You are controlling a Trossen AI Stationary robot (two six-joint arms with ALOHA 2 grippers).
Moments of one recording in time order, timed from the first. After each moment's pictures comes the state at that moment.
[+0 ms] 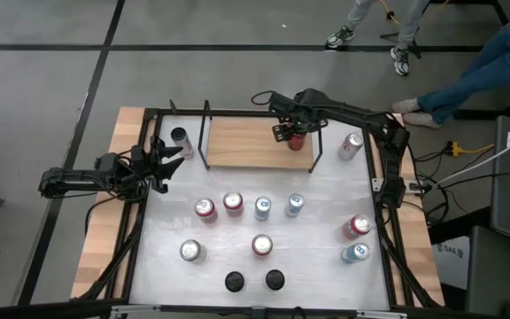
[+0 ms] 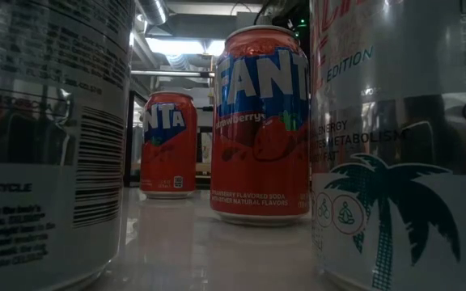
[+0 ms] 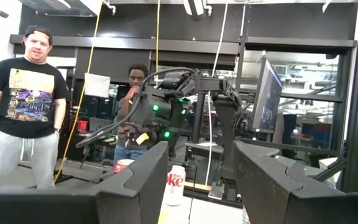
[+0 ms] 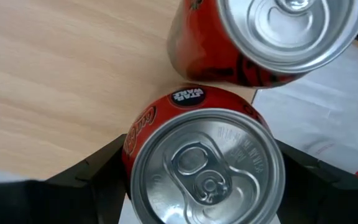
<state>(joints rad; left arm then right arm) 0.03 0.05 0.06 0.37 -0.27 -0.04 -0.45 1.95 1.79 -1.31 0.21 0.78</state>
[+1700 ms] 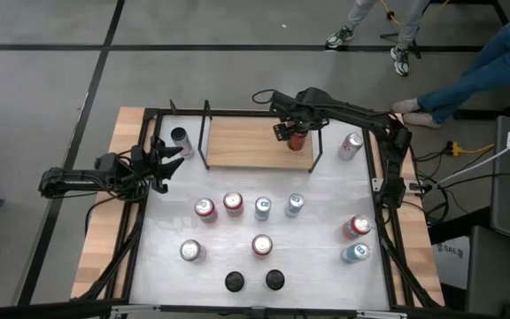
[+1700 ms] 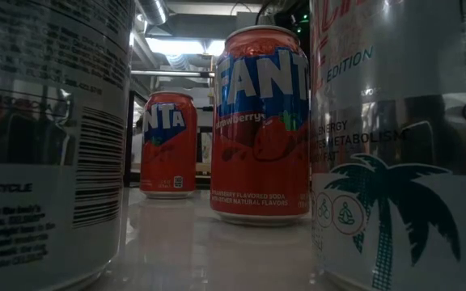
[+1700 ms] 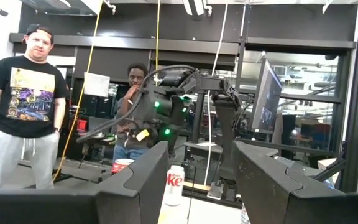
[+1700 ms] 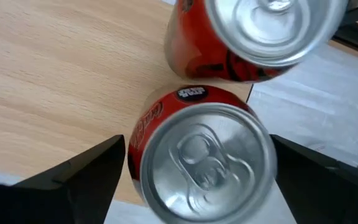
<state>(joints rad) 0.03 0.05 0.06 0.37 -0.26 -0.05 -0.45 1.93 1.79 -1.31 0.22 0.77</state>
